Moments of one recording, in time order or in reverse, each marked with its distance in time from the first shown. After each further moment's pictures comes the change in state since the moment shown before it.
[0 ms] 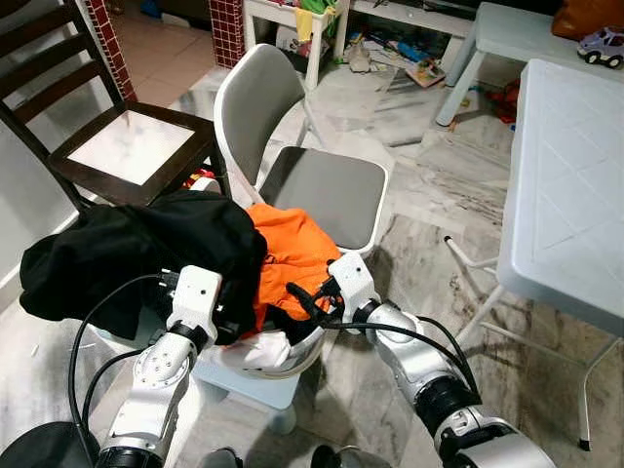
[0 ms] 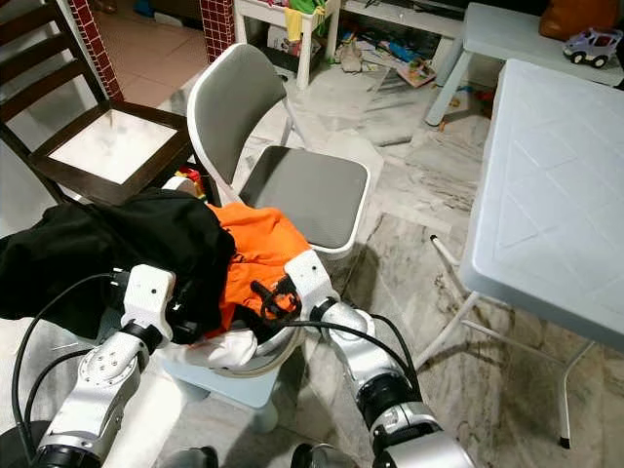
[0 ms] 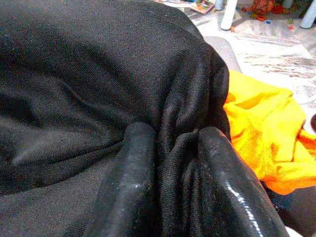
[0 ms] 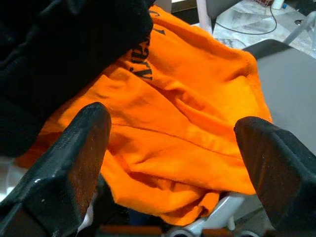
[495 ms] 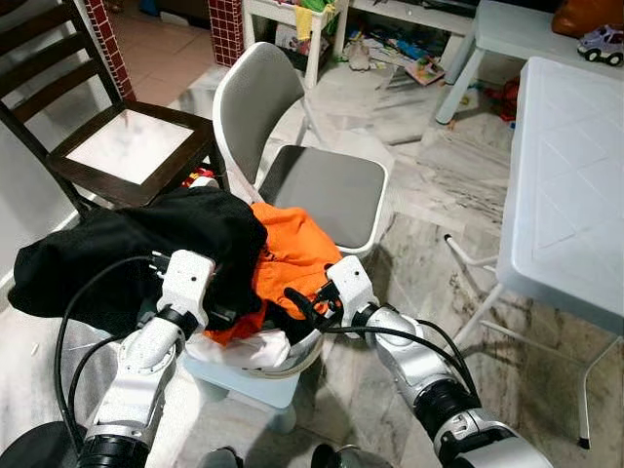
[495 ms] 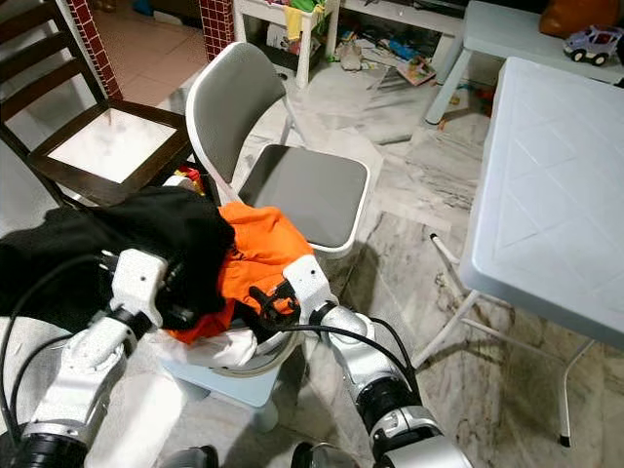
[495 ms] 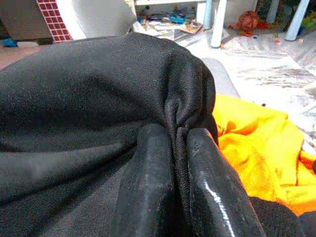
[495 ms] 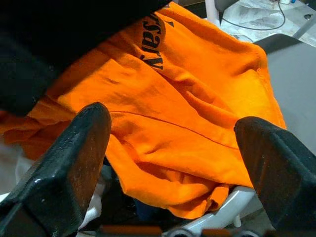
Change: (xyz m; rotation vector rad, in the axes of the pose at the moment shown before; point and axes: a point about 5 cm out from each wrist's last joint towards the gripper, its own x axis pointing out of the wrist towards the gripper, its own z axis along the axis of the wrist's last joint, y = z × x) left arm 0.002 0.016 0.022 0.069 -0.096 -0.035; right arm 0.000 0.003 -0.002 0.002 0.006 0.021
